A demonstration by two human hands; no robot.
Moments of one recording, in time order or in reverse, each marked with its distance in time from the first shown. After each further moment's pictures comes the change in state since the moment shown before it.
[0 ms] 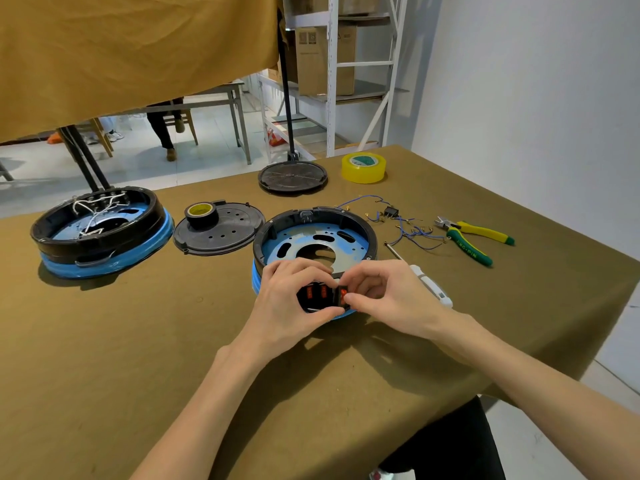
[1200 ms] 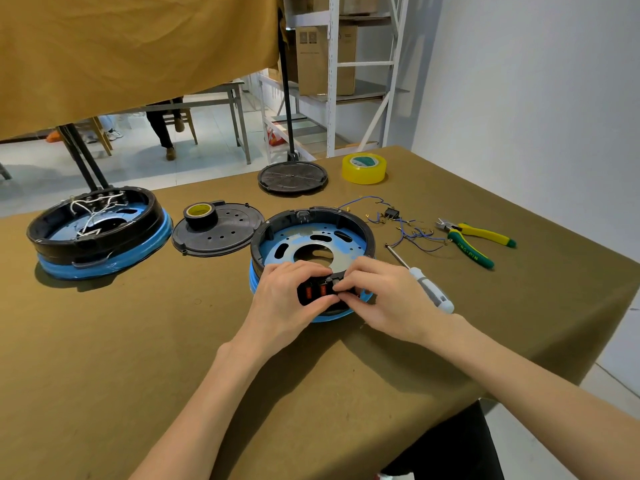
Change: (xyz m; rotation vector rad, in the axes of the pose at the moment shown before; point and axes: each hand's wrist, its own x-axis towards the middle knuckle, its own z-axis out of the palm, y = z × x) left_hand 0.008 -0.004 0.001 0.110 -0.012 -0.036; right_hand 0.005 0.000 0.006 -0.479 0.063 -0.336
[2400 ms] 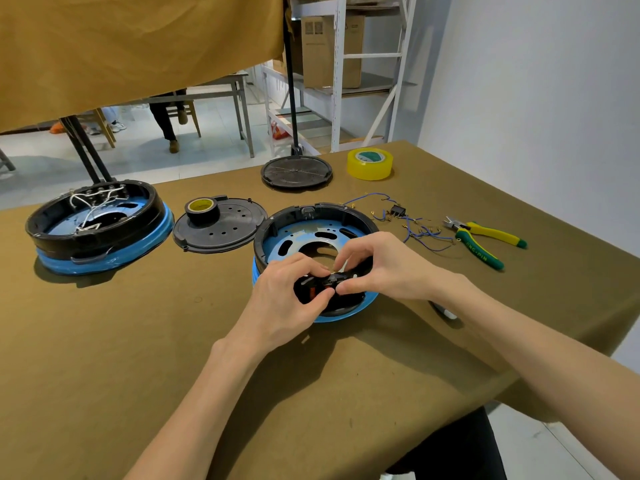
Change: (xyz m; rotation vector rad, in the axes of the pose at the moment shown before) left_hand 0.003 -0.004 -0.007 -0.054 -0.035 -0.067; right_hand 0.046 0.033 -0.013 0.384 -0.315 0.290
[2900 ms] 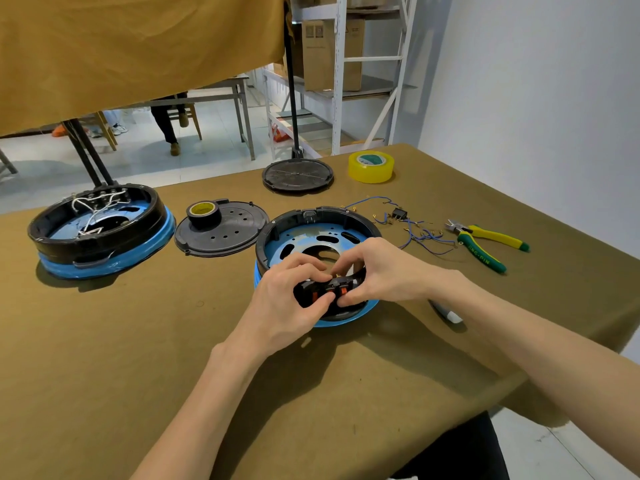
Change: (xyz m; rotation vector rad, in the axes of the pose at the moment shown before) left_hand 0.001 -0.001 -0.004 -0.042 -0.013 -0.002; right_hand 0.012 -0.006 0.000 -0.165 -0.116 -0.030
